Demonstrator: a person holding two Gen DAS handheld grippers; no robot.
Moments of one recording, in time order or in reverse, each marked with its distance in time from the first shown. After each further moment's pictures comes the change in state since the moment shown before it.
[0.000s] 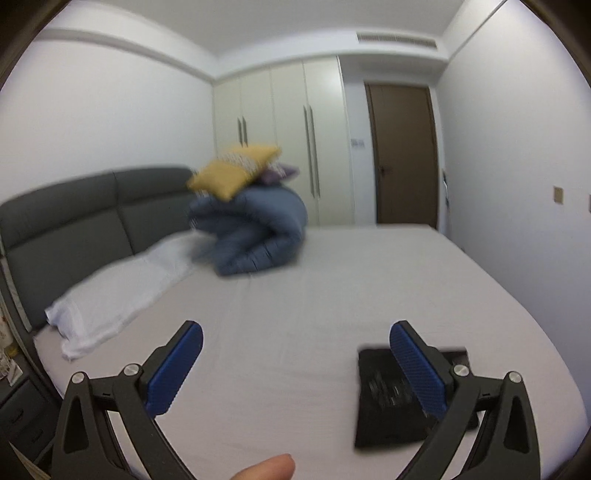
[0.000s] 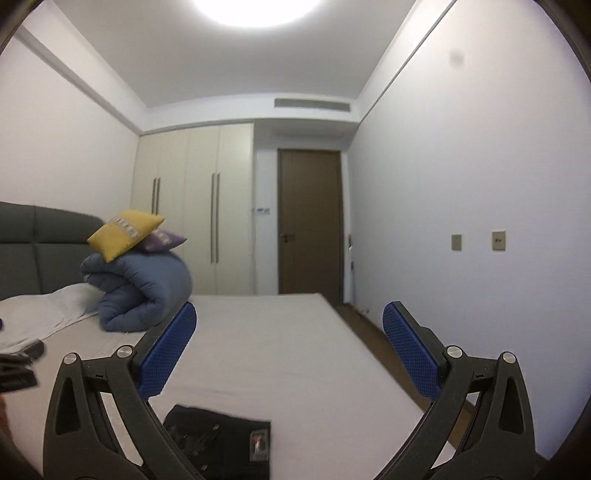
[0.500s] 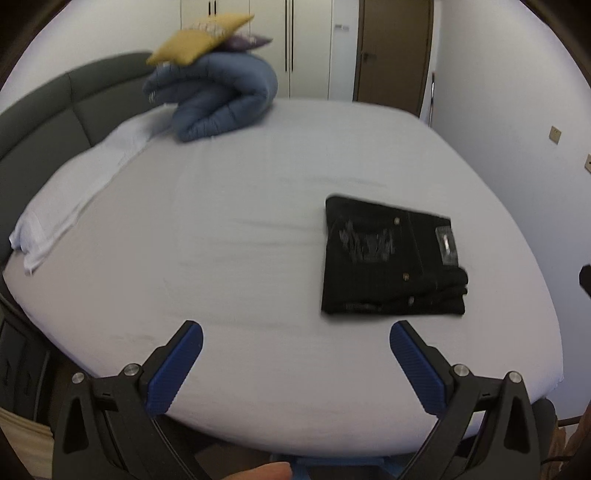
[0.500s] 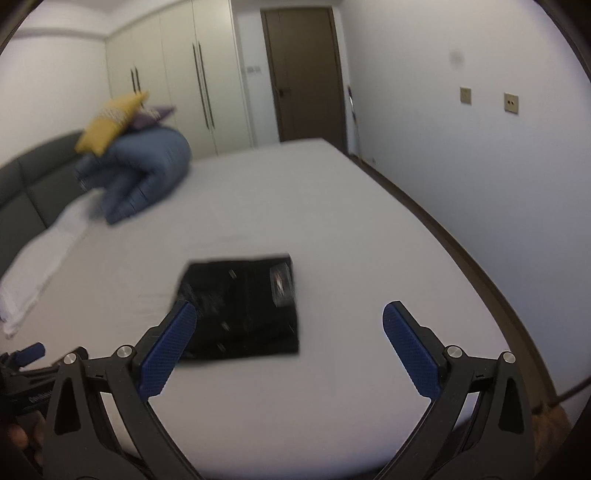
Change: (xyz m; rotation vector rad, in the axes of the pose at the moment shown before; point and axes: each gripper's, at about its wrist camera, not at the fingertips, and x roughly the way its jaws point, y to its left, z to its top) left arm 0.065 -0.024 -0.112 -0.015 0.501 -0.115; right arm -0.012 -0.016 -0.097 0.099 0.599 -0.039
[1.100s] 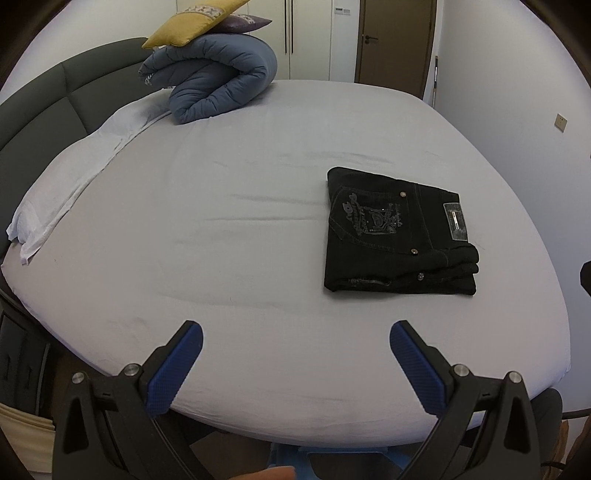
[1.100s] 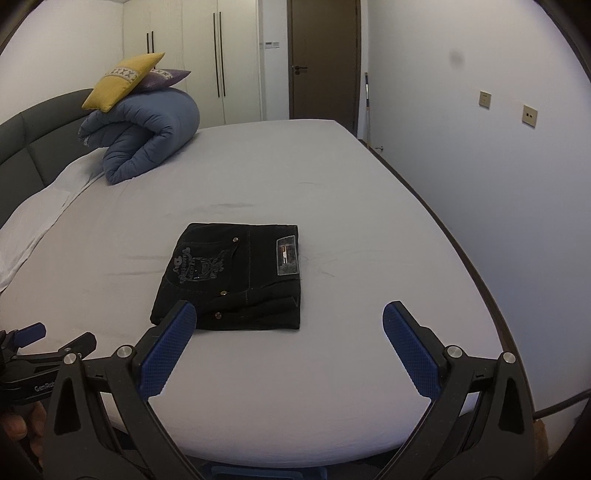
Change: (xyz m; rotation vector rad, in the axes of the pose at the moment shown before) left arm 0.013 -0.010 -0.021 0.008 0.055 0.009; right arm 0.035 0.023 -0.014 -0.109 0.063 0.022
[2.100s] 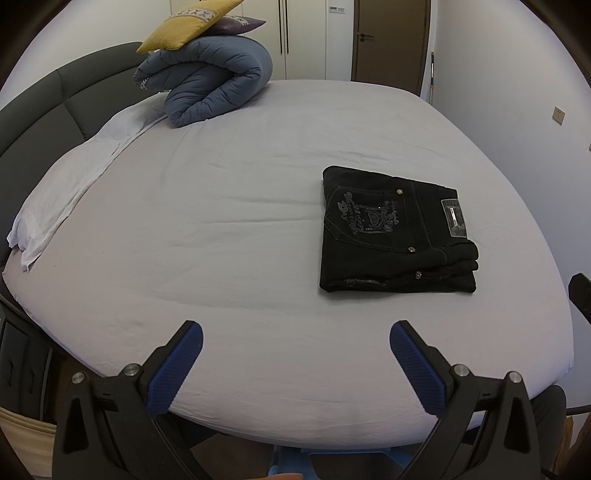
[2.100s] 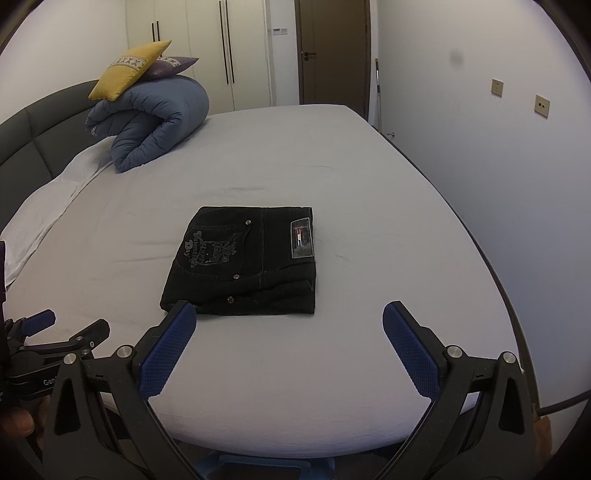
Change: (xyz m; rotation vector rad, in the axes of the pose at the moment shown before) left arm 0.003 -0.008 0.002 0.018 -0.002 0.009; right arm 0.034 0.002 0.001 -0.009 0.057 0.045
